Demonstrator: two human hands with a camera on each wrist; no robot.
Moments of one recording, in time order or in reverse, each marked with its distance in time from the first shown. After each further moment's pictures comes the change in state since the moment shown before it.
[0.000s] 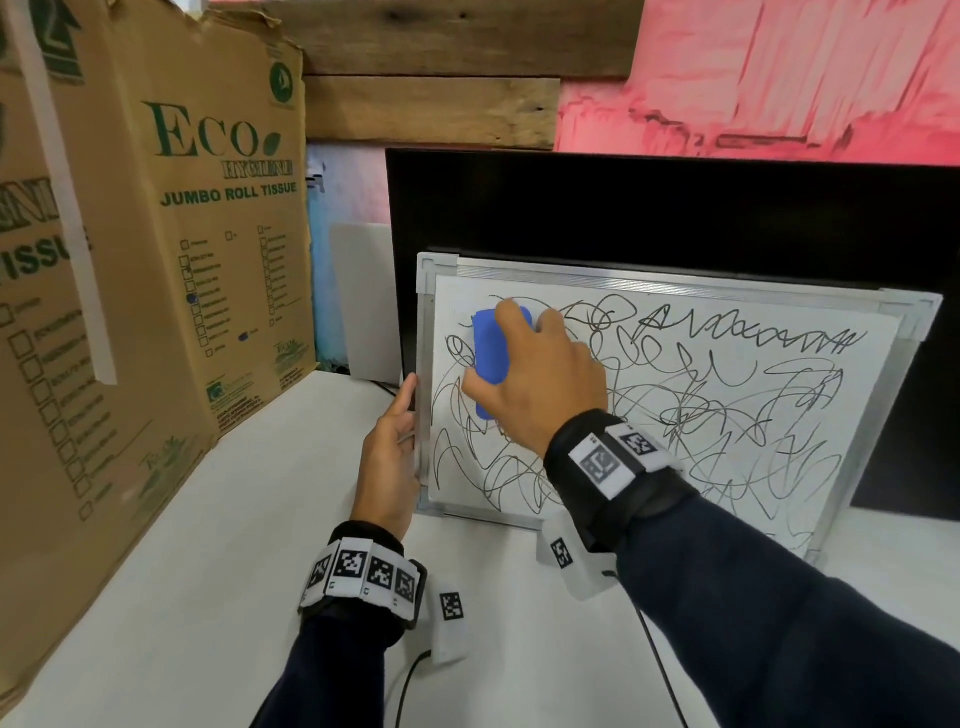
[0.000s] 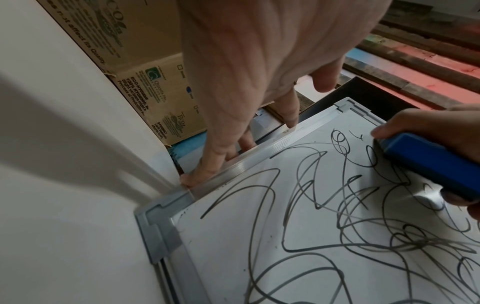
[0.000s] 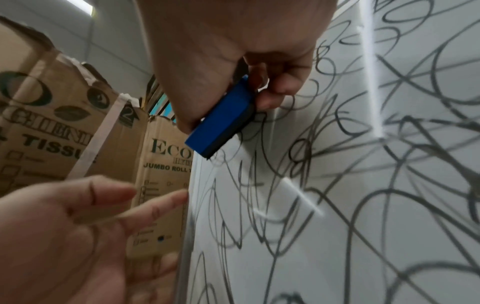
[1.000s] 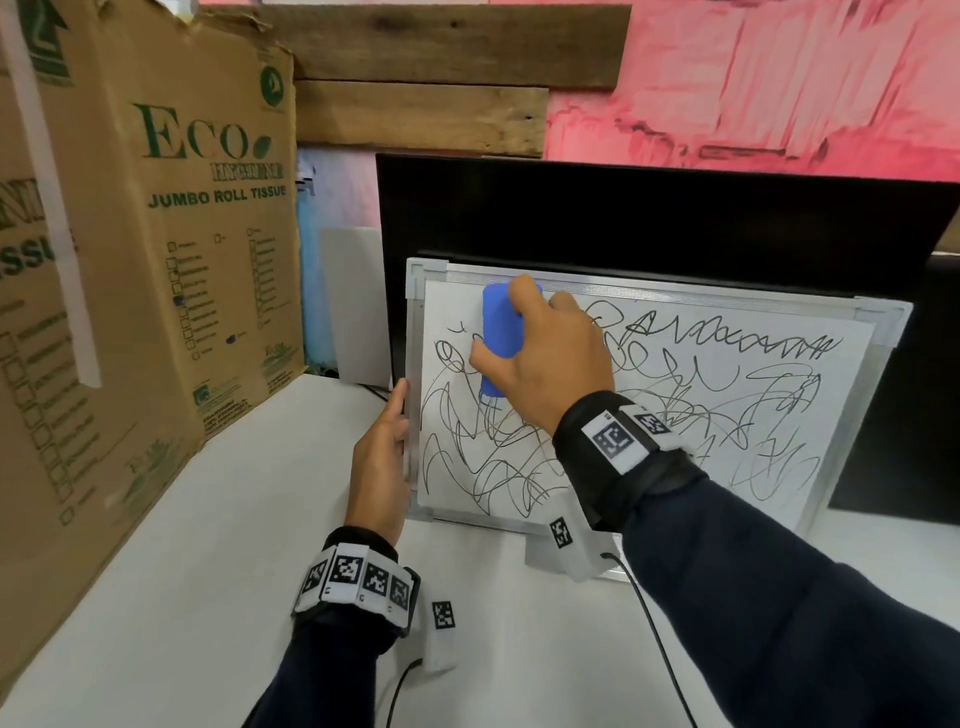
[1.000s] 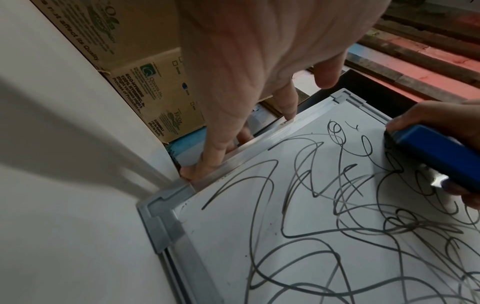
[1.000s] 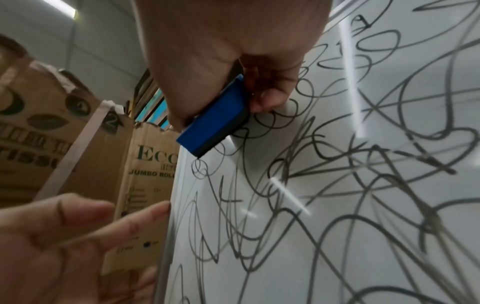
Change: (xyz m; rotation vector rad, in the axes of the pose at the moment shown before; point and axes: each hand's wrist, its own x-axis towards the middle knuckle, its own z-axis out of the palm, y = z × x) left_hand 0.001 -0.006 0.001 -0.004 0.015 0.035; right_hand 0.014 0.016 -0.011 0.159 0.098 -0.004
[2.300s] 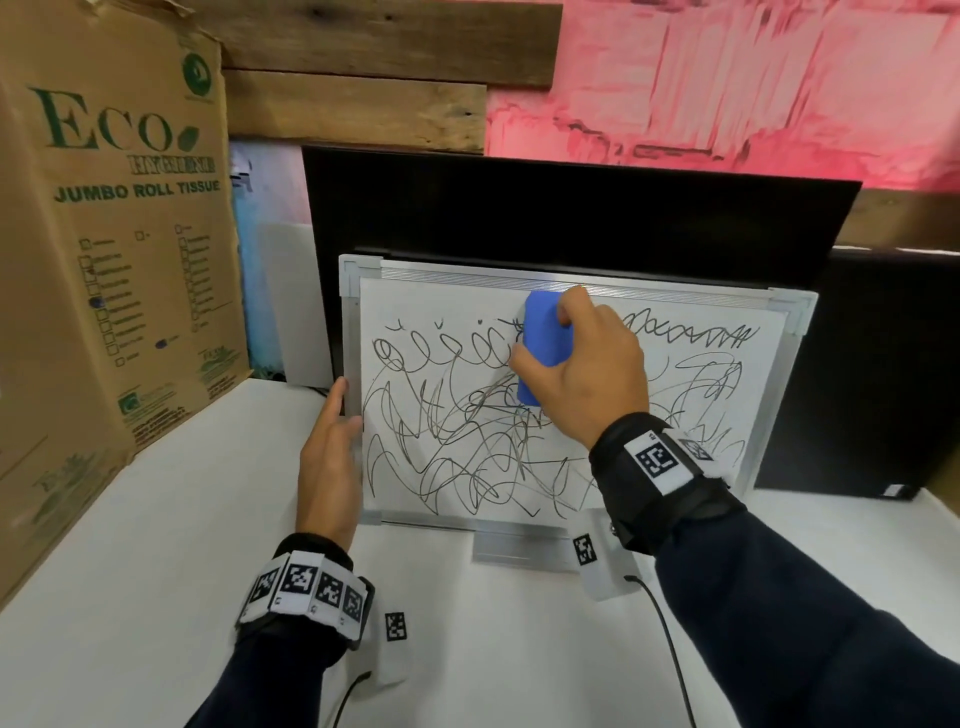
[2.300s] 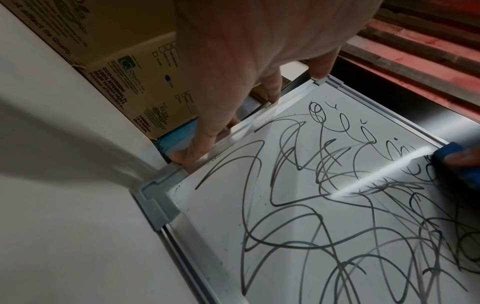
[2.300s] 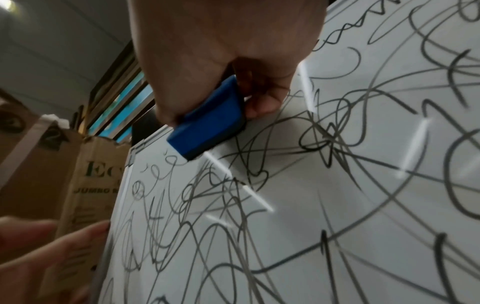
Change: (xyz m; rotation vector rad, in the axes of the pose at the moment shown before) left_hand -0.005 -0.005 0.011 0.138 0.065 0.089; right_hand -0.028 0.073 -0.038 0.062 0.135 0.105
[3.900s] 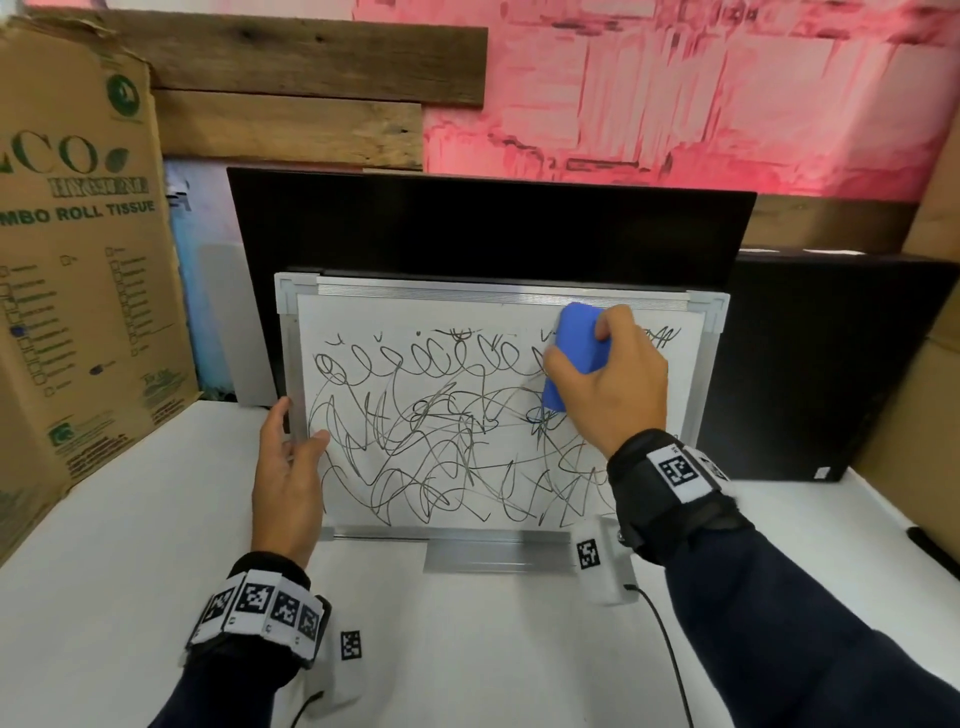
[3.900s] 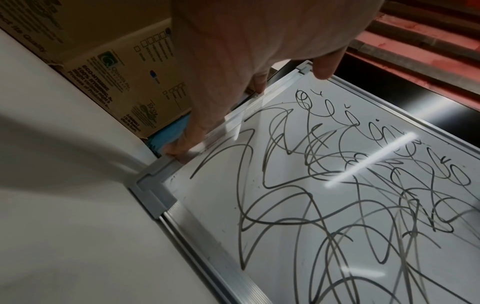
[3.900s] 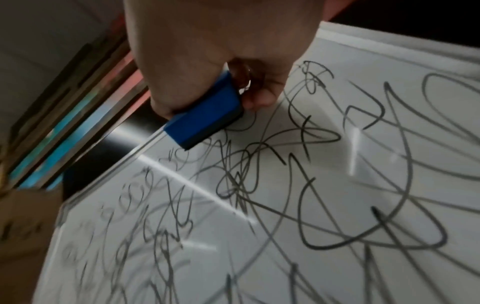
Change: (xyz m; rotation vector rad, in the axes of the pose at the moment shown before) left_hand 0.000 -0.009 0.015 0.122 0.060 0.111; right_hand -0.011 0.063 -0.038 0.101 0.154 0.146
